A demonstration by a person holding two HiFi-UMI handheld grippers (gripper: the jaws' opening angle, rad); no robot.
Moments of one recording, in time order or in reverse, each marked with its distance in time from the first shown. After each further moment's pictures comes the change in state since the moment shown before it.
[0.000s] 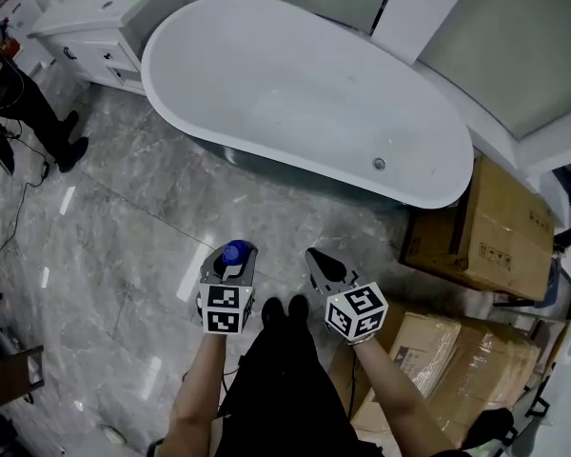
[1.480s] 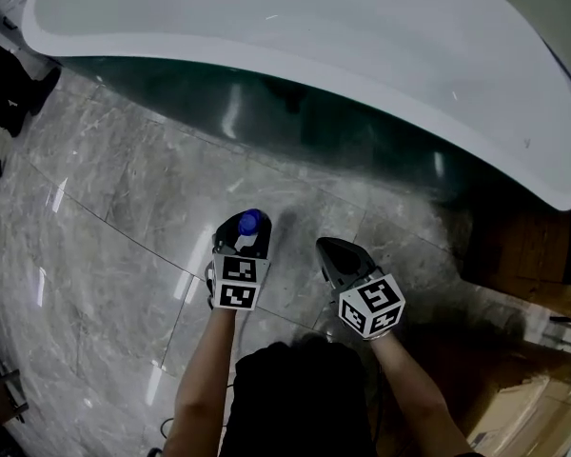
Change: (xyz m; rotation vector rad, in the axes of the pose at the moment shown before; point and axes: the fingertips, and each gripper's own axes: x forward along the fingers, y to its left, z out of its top) left arm 0.390 0.052 -0.258 0.118 -0.001 -0.033; right arm 0.234 -0.222 -0.318 -0.042 0.016 0.019
